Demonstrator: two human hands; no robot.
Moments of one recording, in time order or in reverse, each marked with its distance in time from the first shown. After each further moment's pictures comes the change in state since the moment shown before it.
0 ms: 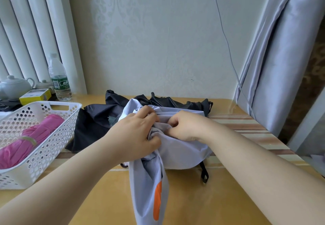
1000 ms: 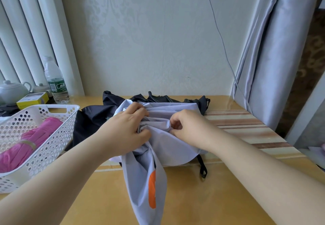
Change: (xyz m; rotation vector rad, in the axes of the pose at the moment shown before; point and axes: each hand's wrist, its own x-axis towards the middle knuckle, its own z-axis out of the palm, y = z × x) left_hand 0.000 -0.010 -0.009 -0.099 -0.016 -0.069; right_hand -0.011 0.025 0.015 0.006 0.279 -0.207
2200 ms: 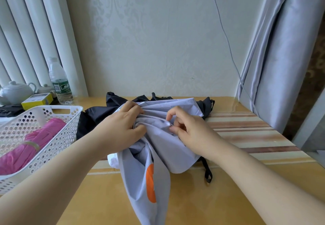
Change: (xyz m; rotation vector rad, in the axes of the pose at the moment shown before) left_hand 0.003 -0.018 -0.007 -0.028 -0.059 -0.112; right_hand 0.002 0.014 0.017 0.277 0.108 -0.227
